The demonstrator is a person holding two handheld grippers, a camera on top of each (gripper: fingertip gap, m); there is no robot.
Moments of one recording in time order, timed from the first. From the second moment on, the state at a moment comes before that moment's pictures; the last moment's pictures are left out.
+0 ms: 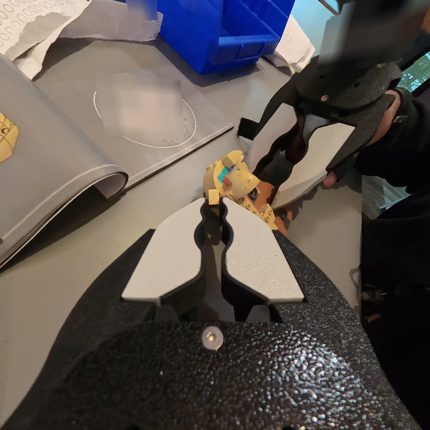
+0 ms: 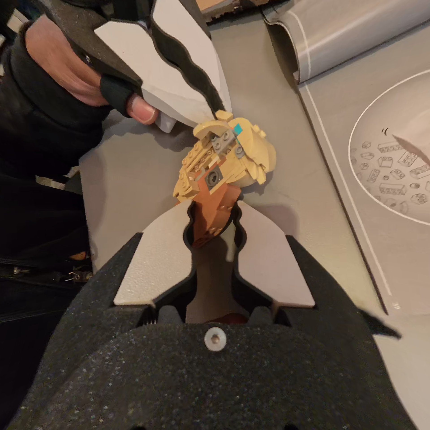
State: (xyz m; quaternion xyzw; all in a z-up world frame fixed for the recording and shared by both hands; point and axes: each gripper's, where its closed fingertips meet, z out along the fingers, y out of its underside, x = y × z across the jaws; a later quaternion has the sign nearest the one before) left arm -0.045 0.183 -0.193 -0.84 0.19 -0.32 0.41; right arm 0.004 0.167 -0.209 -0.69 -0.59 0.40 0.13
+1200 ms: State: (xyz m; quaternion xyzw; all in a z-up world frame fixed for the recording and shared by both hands) left arm -0.068 0.162 -0.158 -0.76 0.23 -0.34 0.50; right arm -0.003 0.168 -0.192 -0.44 -0.78 -0.09 0.43
